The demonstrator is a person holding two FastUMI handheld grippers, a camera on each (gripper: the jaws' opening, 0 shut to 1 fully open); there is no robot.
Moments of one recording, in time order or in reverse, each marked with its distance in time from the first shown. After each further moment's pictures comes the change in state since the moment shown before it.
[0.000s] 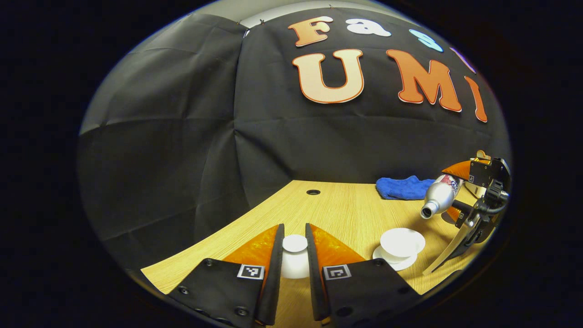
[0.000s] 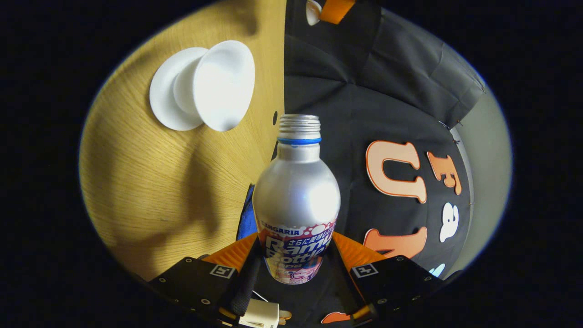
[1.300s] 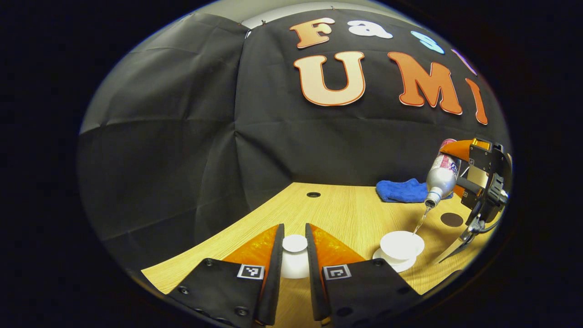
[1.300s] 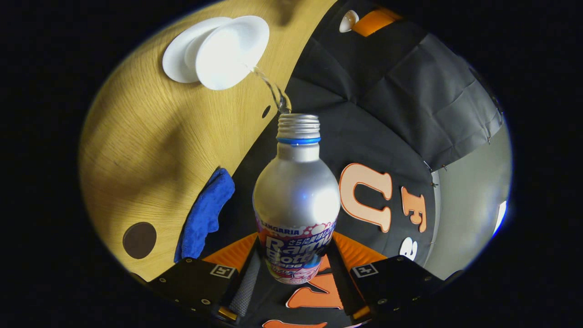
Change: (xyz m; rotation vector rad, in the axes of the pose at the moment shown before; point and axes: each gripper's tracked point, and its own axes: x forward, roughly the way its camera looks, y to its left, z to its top) left arm 0.002 -0.001 0.004 -0.009 -0.012 -0.005; right arm 0.000 -0.060 -0.006 -0.301 -0.060 -0.171
